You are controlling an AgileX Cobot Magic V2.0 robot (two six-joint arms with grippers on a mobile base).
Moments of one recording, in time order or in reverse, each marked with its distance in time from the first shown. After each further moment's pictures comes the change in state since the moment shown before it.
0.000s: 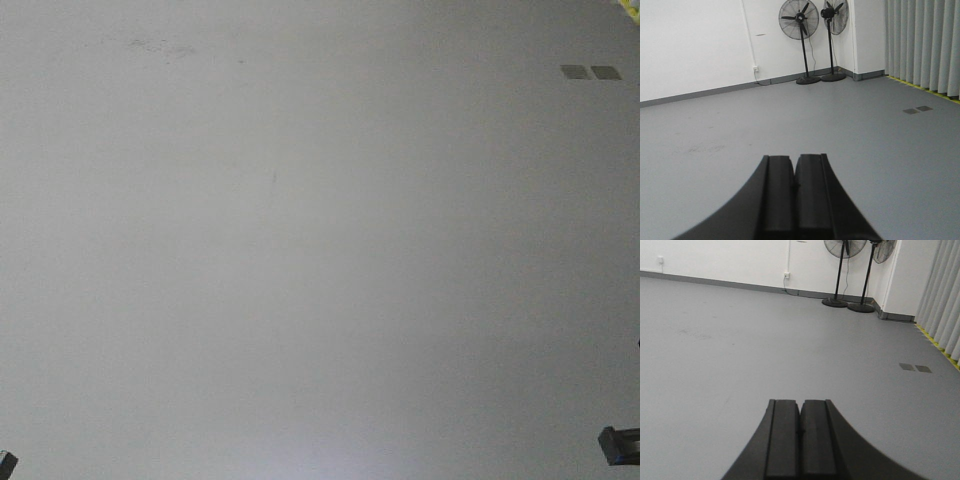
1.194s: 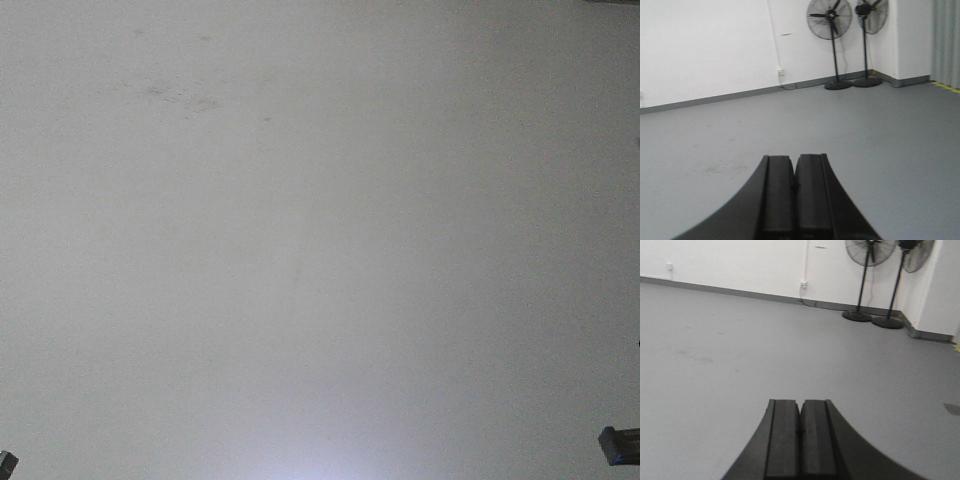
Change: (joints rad) left arm 0.000 0.000 0.000 0.000 0.000 0.000; right arm 0.000 0.000 0.000 0.000 0.000 0.000
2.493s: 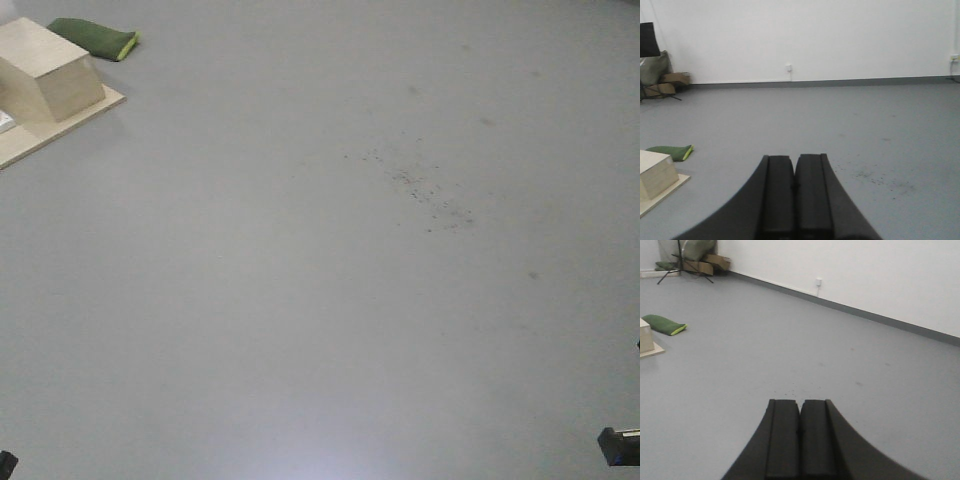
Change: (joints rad) left arm 0.000 0.000 0.000 0.000 0.000 0.000; right arm 0.000 0.000 0.000 0.000 0.006 0.000
